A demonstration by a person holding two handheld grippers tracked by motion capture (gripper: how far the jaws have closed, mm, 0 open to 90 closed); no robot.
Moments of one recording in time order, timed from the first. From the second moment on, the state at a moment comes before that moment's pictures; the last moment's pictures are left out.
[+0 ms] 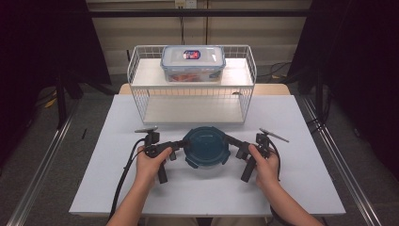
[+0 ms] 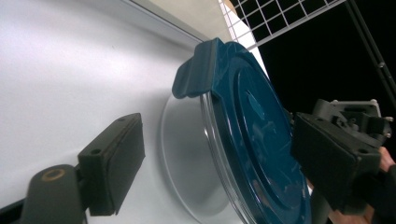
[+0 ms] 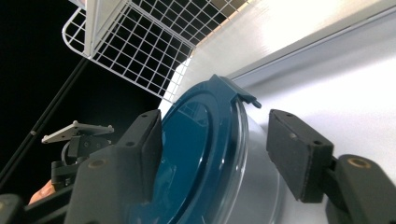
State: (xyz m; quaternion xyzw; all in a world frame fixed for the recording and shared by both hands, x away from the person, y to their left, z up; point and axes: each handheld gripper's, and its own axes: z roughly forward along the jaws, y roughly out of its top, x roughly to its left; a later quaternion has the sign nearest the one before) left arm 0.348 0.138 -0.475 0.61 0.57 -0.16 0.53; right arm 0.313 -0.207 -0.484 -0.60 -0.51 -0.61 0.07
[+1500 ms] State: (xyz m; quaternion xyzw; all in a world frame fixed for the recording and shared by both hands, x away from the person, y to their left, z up) left arm 0.343 0.140 -0.477 0.57 0.59 -0.18 0.54; right arm 0.308 -0.206 -0.492 -0.64 -0.49 -0.59 0.09
